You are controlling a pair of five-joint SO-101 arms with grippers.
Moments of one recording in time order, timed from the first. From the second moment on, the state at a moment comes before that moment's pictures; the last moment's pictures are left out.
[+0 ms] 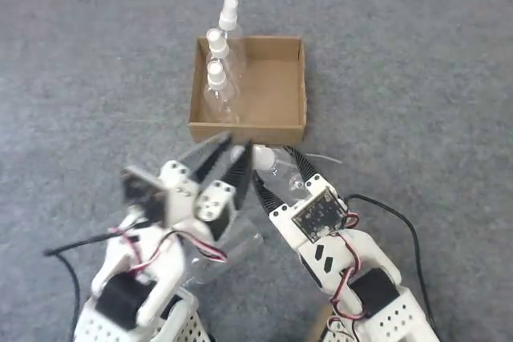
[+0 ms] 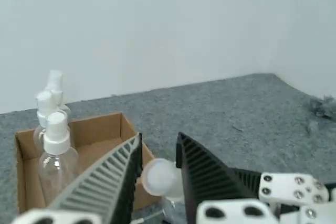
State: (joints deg) left arm 25.8 -94.3 73.5 45.3 10.6; right arm -38.0 -102.9 95.0 28.6 12.7
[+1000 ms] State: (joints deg) left arm 29.9 -87.5 70.9 42.7 6.2; right arm -38.0 -102.9 95.0 32.5 12.8
